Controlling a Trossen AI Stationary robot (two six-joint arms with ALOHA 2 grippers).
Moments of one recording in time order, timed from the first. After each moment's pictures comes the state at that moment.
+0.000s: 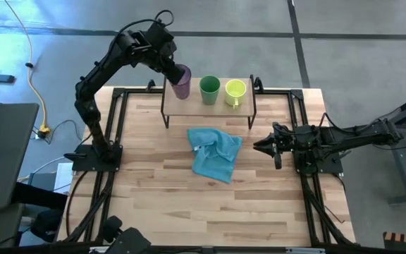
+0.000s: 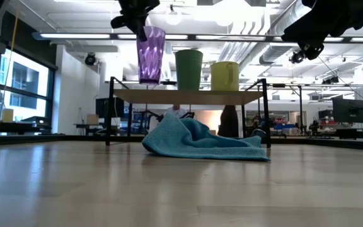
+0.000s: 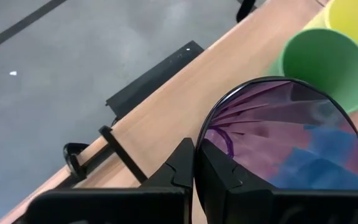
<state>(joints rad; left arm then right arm) 0.77 1.79 2.23 -1.42 -0.10 -0.16 0.13 0.57 0.46 -0.20 0.15 0.32</state>
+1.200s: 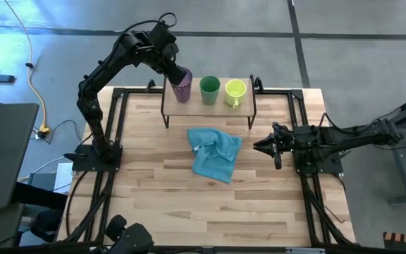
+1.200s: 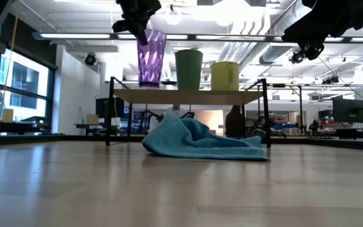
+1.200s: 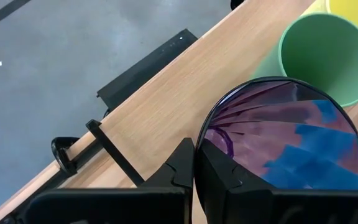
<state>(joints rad) 0.78 1.82 2.23 -1.44 -0.05 -0.16 0.13 0.57 0.46 -0.21 0.15 0.32</state>
